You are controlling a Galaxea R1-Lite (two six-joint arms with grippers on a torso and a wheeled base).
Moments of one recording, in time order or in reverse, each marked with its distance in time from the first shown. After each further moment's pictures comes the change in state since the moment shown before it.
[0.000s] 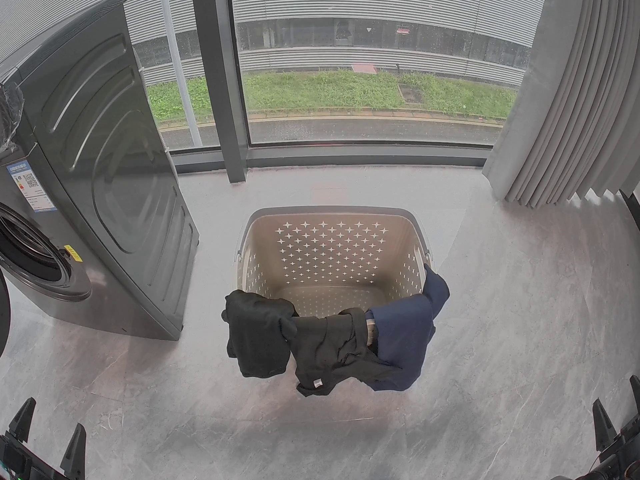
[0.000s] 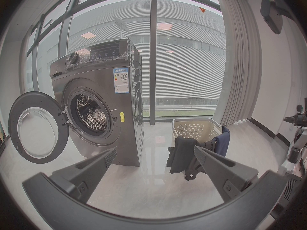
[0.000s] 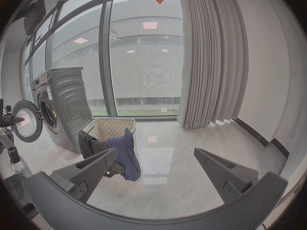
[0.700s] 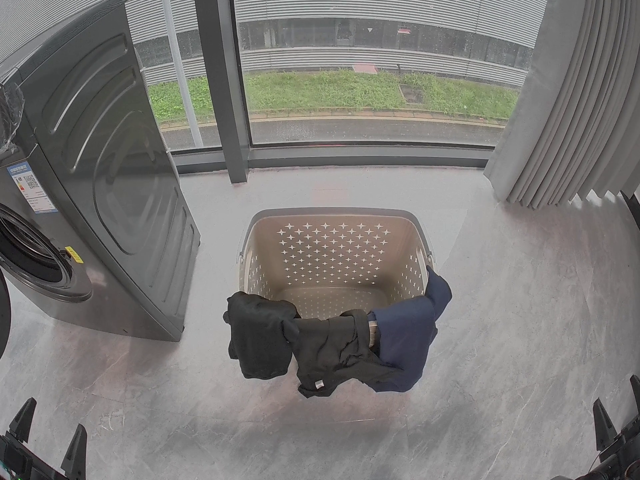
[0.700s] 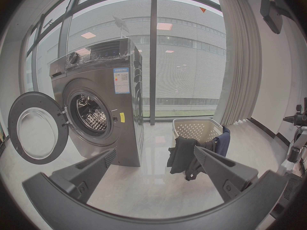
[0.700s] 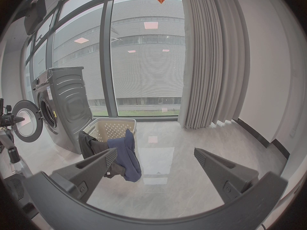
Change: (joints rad) left arm 0.000 0.000 0.000 0.001 -0.002 0.003; right arm 0.001 0.000 0.000 0.000 0.000 -0.001
